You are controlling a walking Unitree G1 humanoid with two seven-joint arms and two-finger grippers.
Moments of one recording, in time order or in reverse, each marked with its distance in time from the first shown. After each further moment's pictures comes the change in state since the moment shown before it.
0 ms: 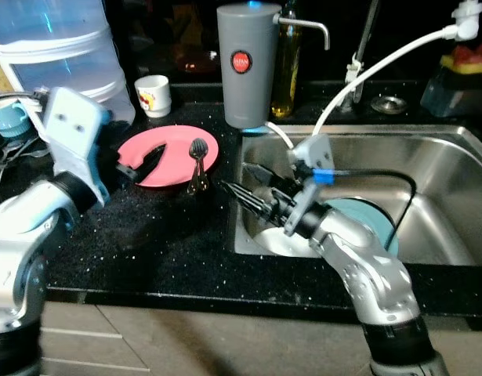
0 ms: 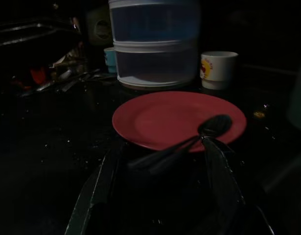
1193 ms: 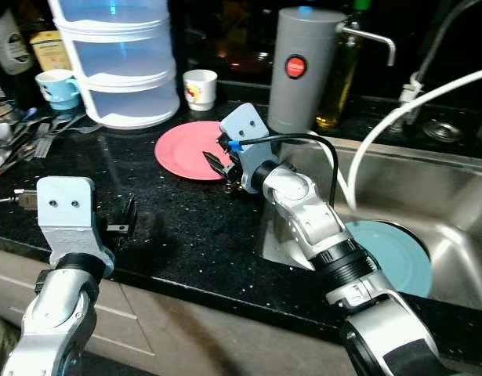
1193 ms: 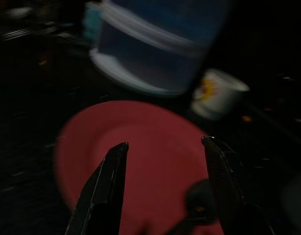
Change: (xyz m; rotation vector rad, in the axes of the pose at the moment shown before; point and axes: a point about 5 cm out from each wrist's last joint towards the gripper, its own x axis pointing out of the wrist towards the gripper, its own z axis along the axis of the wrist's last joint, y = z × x) left arm -0.052 -0.023 -0.045 0.105 0.178 0.359; right arm 0.063 -0.032 0.000 -0.394 0.100 -0.154
